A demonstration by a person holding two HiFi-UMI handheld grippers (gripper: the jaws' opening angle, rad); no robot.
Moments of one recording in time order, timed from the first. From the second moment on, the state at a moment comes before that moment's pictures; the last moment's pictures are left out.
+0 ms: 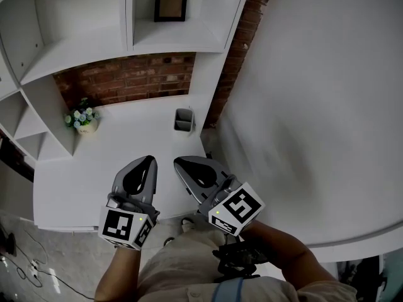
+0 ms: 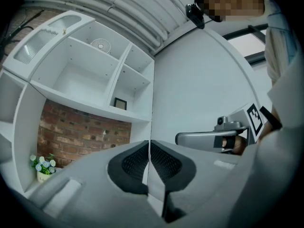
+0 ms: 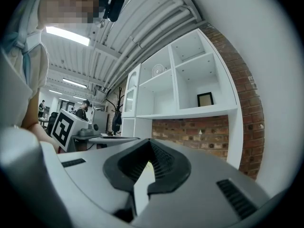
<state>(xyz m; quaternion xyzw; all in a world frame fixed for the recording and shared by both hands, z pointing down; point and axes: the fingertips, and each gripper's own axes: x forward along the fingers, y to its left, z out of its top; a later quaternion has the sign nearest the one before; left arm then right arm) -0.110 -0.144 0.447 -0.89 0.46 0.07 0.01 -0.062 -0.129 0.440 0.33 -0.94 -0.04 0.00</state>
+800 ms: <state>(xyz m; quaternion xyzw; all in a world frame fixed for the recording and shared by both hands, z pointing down) -0.113 -0.142 0.437 -0.89 0.45 0.09 0.01 -0.078 -0.126 0.432 0.33 -0.94 -0.06 0.02</state>
